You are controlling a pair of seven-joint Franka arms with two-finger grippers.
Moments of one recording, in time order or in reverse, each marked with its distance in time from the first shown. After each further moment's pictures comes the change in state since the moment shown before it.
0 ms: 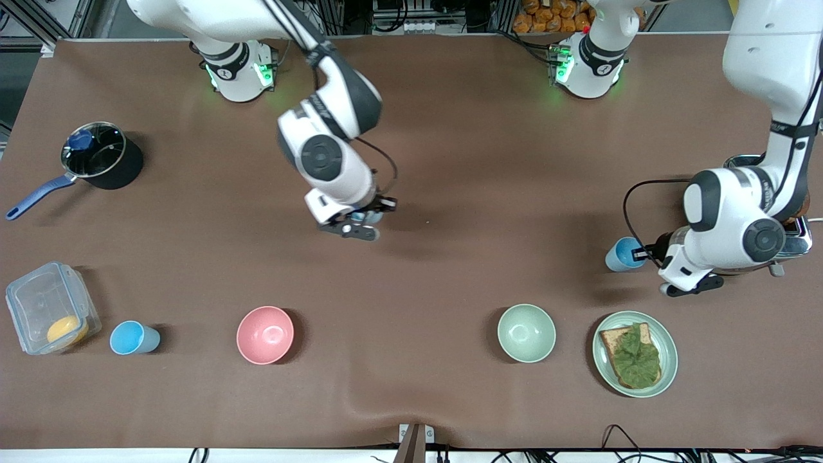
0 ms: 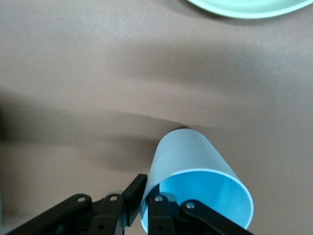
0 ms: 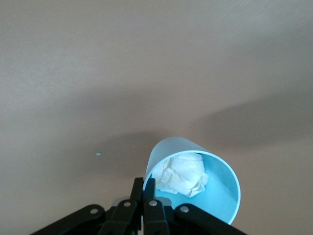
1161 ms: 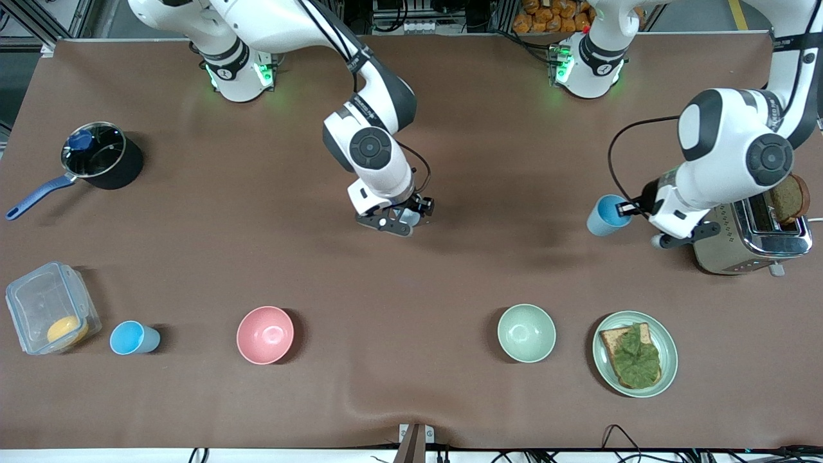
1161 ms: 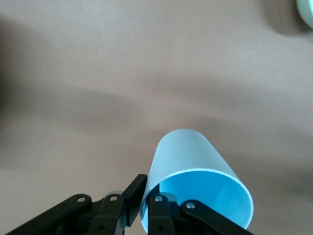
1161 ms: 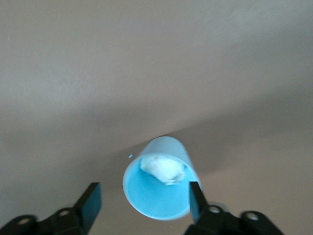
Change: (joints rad) left arm -0.008 -0.343 -0.152 -0.196 -0.095 -0.113 -0.189; right arm 0.083 0.070 -0.036 0.083 -0.004 0.028 0.121
